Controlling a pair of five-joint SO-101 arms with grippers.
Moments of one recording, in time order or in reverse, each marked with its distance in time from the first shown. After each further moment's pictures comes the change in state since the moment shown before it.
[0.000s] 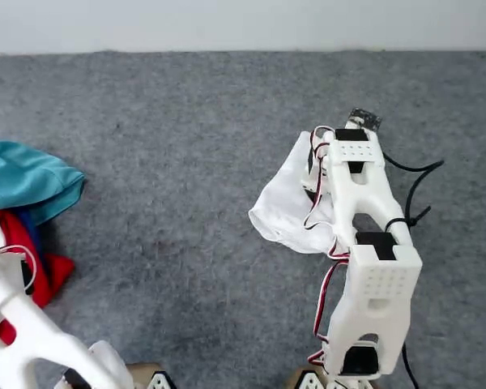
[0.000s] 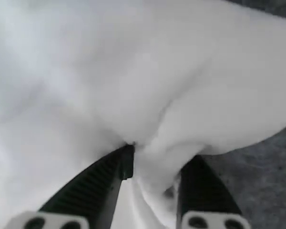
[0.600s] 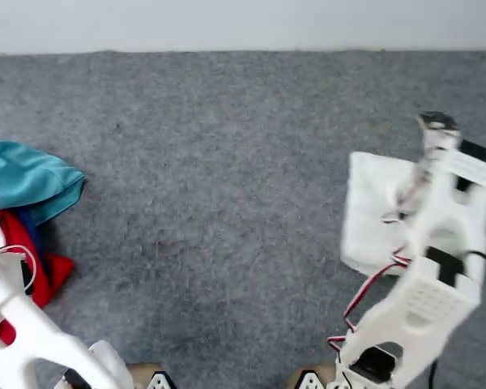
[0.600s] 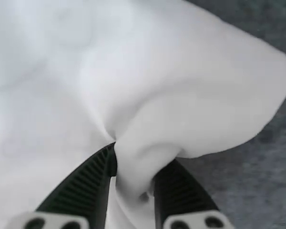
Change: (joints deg) left arm 0.0 0.0 0.0 0.0 0.0; right arm 30.9 -7.5 -0.9 1.9 60.8
